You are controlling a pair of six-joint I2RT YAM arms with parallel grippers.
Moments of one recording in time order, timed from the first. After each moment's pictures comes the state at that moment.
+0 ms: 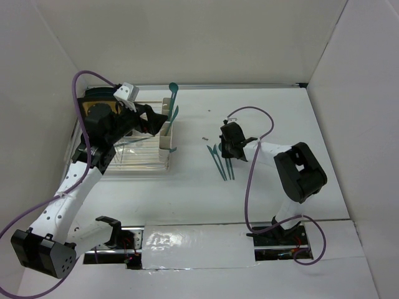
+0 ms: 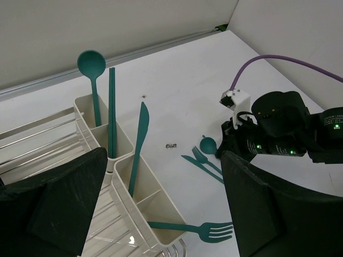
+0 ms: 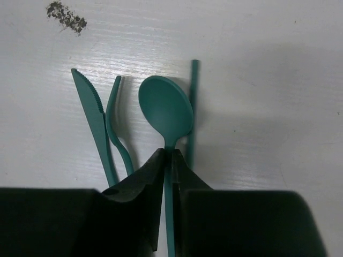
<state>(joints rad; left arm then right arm) -0.26 1.05 1.06 -0.09 0.36 -0.17 0.50 1.73 0.94 -0.09 0.18 0.37</state>
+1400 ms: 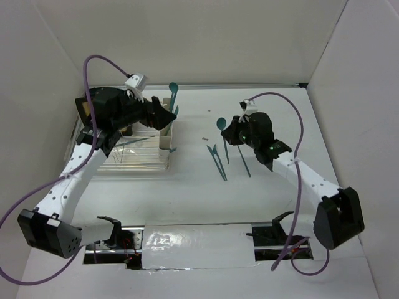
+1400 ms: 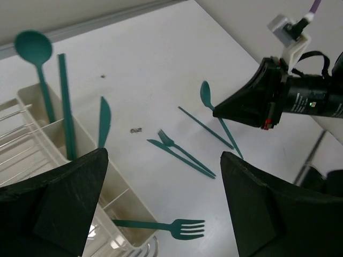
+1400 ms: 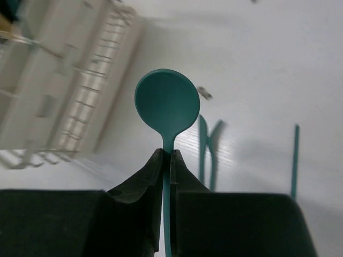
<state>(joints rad) -0.26 1.18 1.19 -0.21 0.50 -0.22 0.43 1.30 0.86 -0.03 -0.11 0.38</state>
